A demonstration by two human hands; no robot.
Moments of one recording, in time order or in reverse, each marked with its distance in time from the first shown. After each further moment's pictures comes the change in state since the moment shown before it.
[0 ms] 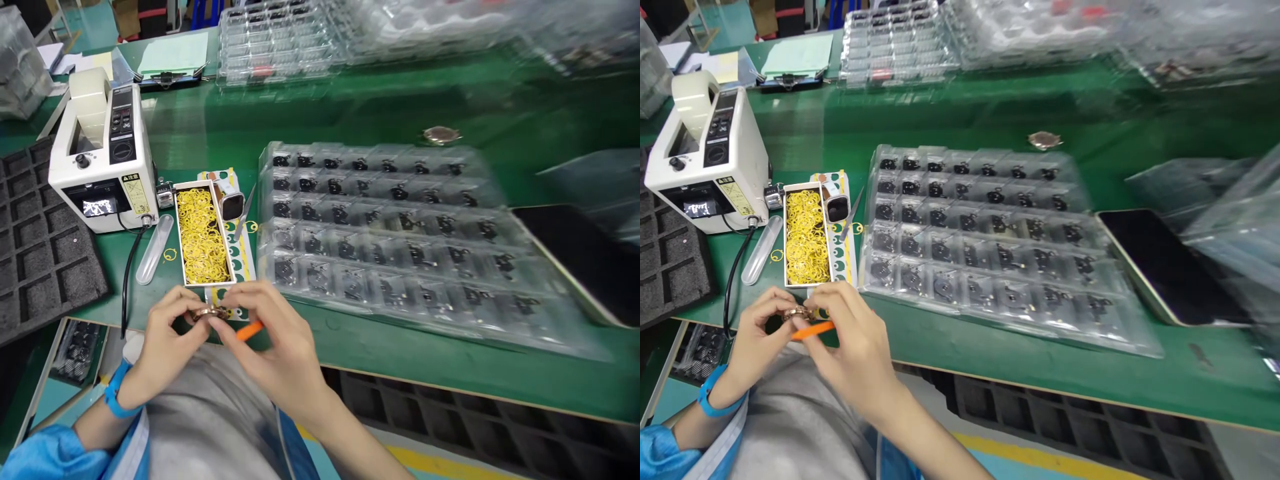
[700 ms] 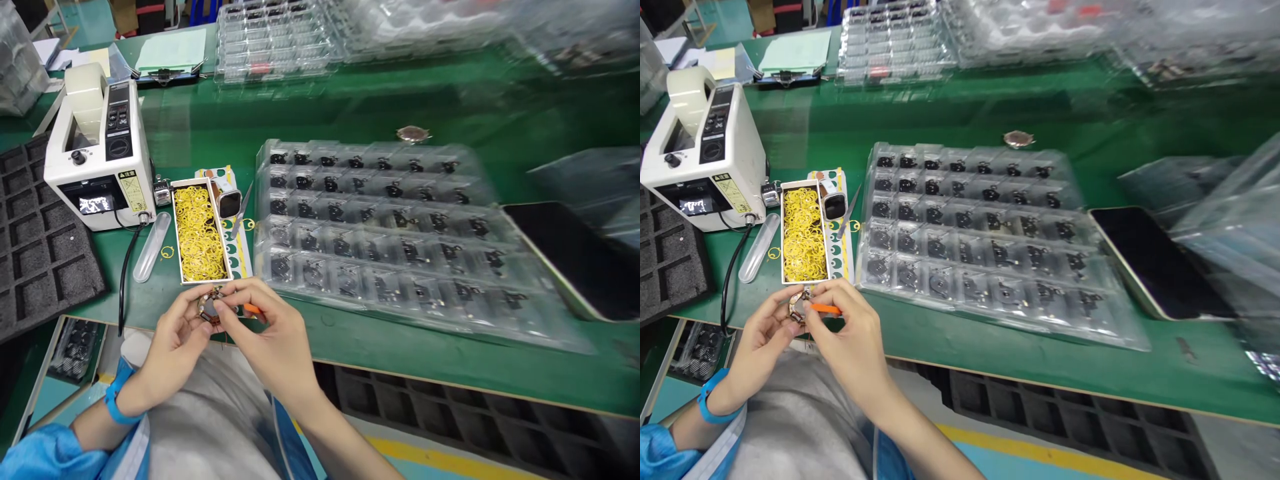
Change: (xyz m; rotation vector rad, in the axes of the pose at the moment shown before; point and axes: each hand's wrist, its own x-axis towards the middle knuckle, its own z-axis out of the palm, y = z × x) left_hand -0.016 -0.001 0.011 -0.496 -0.141 -0.115; right_hand -0.002 0.003 0.012 0.255 0.045 0.389
